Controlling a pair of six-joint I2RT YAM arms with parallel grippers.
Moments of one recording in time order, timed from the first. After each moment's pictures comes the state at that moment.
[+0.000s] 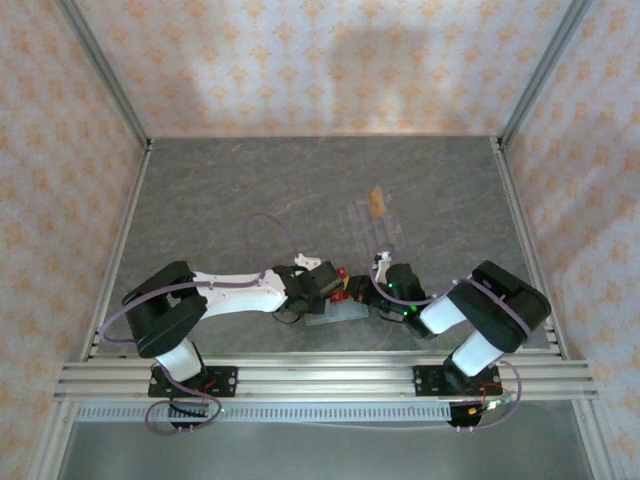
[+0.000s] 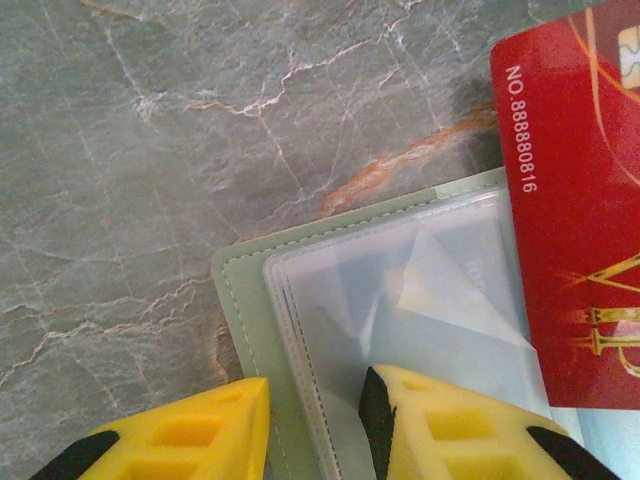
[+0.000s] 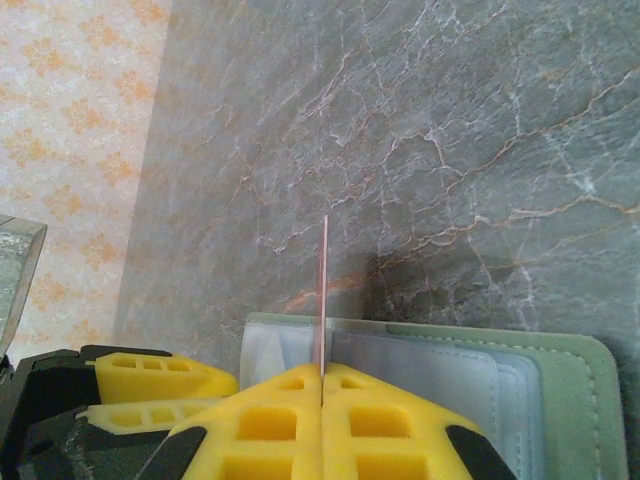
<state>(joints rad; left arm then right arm) -0.98 1.66 0.90 -0.54 -0.26 -0.91 0.68 1.58 0.20 0.93 -0.31 0.97</state>
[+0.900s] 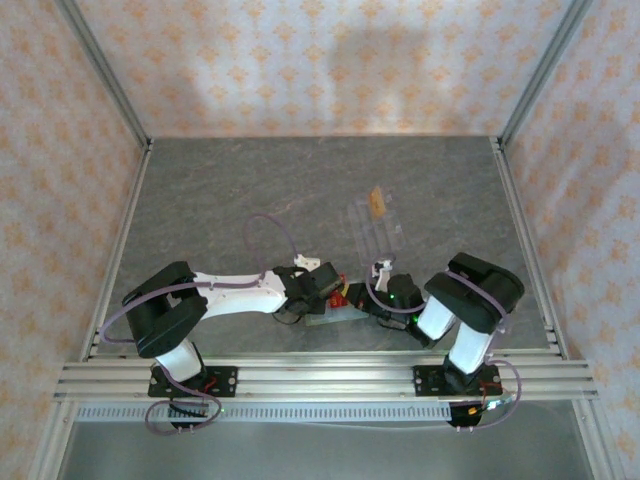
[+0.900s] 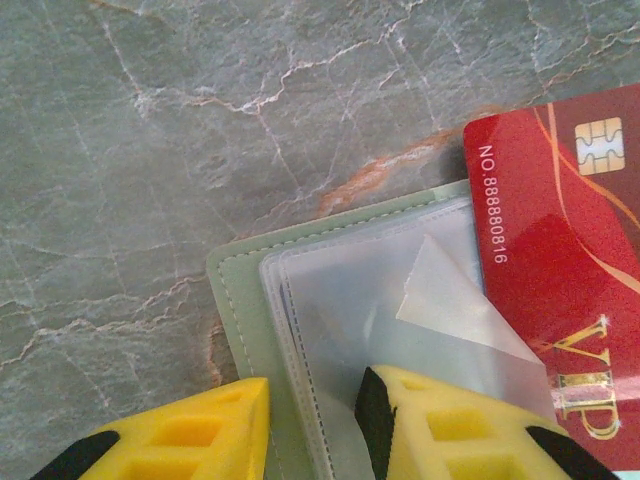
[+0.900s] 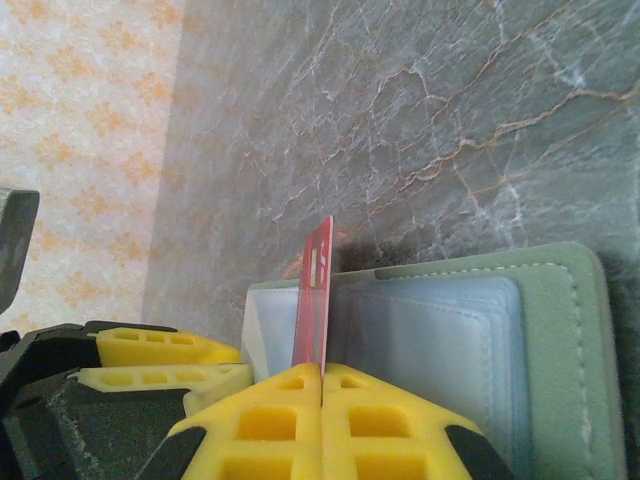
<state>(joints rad) -0.98 1.66 0.90 -0.52 -0.26 -0.93 0.71 1.77 0.13 1.25 -0.30 1.07</state>
